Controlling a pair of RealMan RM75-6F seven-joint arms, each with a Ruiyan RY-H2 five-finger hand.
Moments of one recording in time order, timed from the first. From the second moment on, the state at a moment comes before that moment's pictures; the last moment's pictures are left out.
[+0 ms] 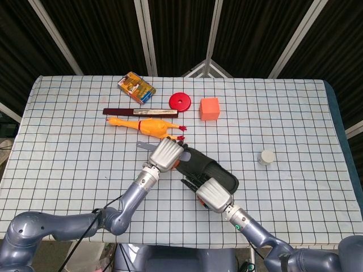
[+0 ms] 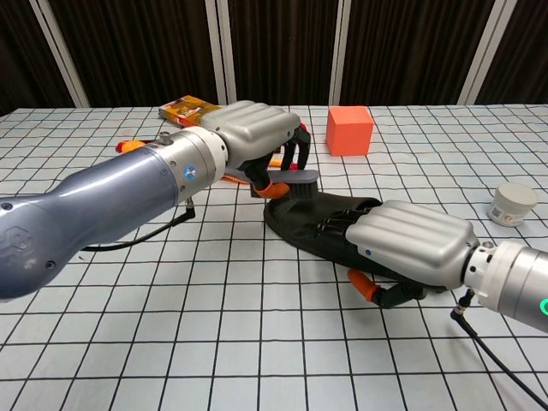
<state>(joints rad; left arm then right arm) -1.01 -1.87 -0.29 -1.27 1.05 0.94 0.69 0.61 -1.63 0.02 -1.44 -1.58 1.00 -0.32</state>
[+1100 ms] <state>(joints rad) -1.09 -2.02 -0.27 -1.08 1.26 0.96 0.43 0.61 -1.61 0.00 -1.47 -1.56 1.01 -0.35</state>
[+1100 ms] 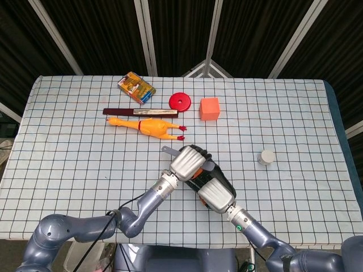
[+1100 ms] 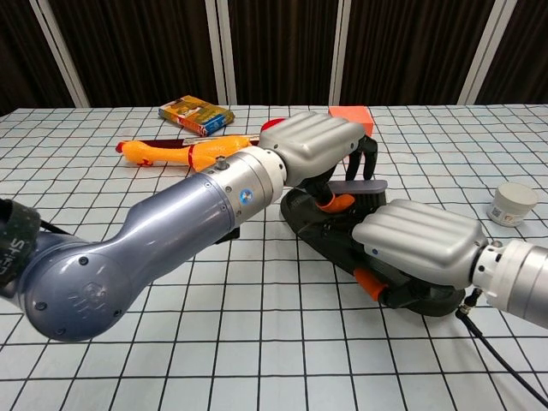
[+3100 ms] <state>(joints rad) -0.58 -1.58 0.14 -1.18 1.57 1.30 0.38 0.18 -1.24 -0.09 -1.57 -1.59 1.57 -0.18</state>
